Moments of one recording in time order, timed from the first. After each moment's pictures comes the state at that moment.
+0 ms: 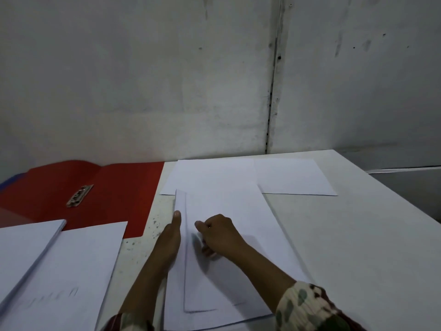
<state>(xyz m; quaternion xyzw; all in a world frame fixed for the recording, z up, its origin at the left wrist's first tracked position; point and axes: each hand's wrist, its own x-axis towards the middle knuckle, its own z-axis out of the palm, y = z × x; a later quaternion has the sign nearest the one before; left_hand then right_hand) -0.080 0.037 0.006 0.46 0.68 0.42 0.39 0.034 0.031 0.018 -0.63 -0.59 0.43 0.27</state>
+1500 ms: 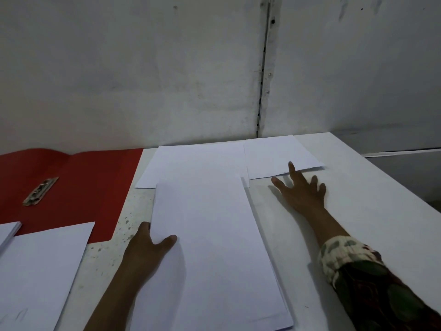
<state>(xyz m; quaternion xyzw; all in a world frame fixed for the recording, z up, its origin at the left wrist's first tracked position) -0.080 0.044 -0.014 0.55 0.71 0.30 0.31 0.250 0.116 -0.032 -0.83 -0.53 0.12 0.14</state>
